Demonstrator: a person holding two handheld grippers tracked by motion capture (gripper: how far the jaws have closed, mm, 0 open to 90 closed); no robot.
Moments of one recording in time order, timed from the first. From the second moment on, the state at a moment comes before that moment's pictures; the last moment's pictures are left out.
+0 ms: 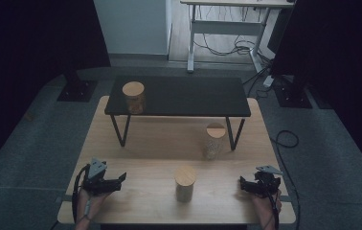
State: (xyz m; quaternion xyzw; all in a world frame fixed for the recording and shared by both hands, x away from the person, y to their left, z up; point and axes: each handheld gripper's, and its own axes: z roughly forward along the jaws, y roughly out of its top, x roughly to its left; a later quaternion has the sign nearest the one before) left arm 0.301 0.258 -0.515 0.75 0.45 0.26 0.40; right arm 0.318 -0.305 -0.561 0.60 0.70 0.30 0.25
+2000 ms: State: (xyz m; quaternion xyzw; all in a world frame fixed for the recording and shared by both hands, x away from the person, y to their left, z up) left arm 0.309 0.259 -0.554 0.77 0.50 0.22 0.32; right arm 0.312 -0.303 -0.556 0.58 0.70 0.32 0.24
